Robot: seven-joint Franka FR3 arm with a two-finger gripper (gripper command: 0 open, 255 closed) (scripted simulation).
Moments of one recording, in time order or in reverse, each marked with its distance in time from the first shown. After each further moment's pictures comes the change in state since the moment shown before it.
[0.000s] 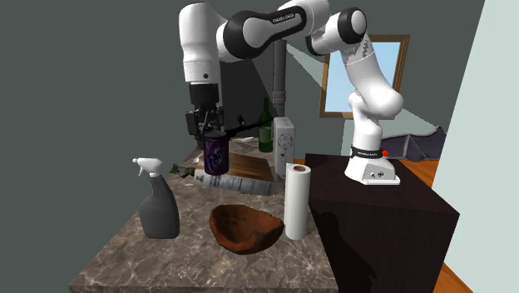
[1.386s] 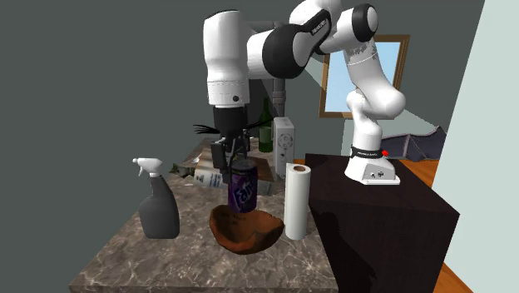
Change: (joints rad) arm 0.151 0.001 0.046 -0.126 -0.029 0.126 0.222
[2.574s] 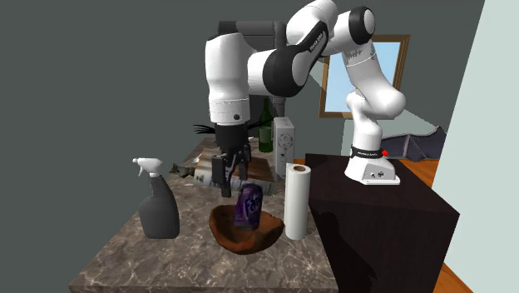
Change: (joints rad) arm 0.004 0.036 -0.010 -0.043 -0.017 0.078 0.008
